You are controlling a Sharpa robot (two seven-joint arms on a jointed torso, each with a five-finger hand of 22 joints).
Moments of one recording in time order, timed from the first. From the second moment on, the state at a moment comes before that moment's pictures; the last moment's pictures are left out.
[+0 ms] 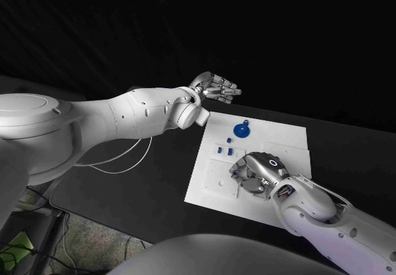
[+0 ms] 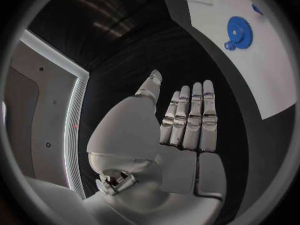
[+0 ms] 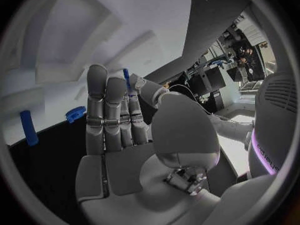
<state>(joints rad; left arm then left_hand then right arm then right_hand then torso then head) 1.25 -0.60 -0.11 1.06 -0.27 -0.29 0.31 1.37 -0.03 0.03 0.00 0.10 0.98 0.16 0.06 0.06 1.11 0.14 0.06 0.06 1.11 0.13 0.06 0.07 0.09 1.07 0.12 0.08 0.09 0.80 -0.60 0.11 1.54 -1.84 -0.36 -0.14 1.29 -0.12 0.67 -0.19 0.05 1.27 0.07 0.06 0.09 1.37 0.04 0.06 0.06 1.46 -0.06 0.72 0.74 0.09 1.42 -0.09 0.58 0.76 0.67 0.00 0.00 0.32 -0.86</state>
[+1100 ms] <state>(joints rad) 1.24 -0.60 -0.12 1.06 -0.27 -0.28 0.30 1.37 -0.03 0.02 0.00 0.10 0.98 0.16 0.06 0.06 1.10 0.14 0.06 0.06 1.11 0.13 0.06 0.07 0.09 1.07 0.12 0.08 0.08 0.80 -0.60 0.11 1.52 -1.86 -0.37 -0.16 1.28 -0.12 0.68 -0.20 0.04 1.27 0.07 0.06 0.09 1.37 0.04 0.06 0.06 1.46 -0.06 0.72 0.73 0.09 1.43 -0.09 0.57 0.80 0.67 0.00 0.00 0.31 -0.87</state>
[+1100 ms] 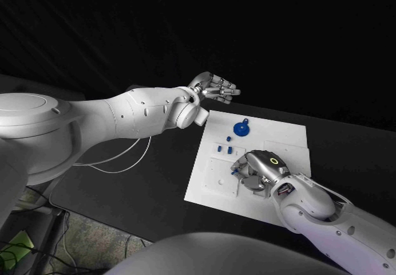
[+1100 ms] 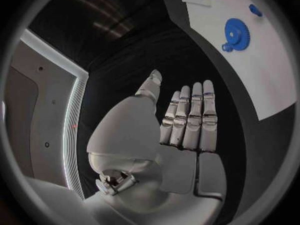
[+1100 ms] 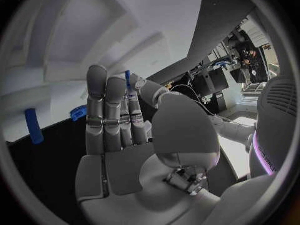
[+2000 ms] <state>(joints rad) 1.24 -0.60 -0.12 1.05 -0.27 -0.27 0.30 1.37 -0.03 0.02 0.00 0.10 0.98 0.16 0.06 0.06 1.10 0.14 0.06 0.06 1.11 0.14 0.06 0.07 0.09 1.07 0.12 0.08 0.08 0.81 -0.57 0.12 1.52 -1.90 -0.29 -0.21 1.28 -0.12 0.67 -0.20 0.05 1.27 0.08 0.06 0.09 1.37 0.04 0.06 0.06 1.46 -0.06 0.72 0.73 0.09 1.43 -0.09 0.55 0.82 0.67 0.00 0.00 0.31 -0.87</state>
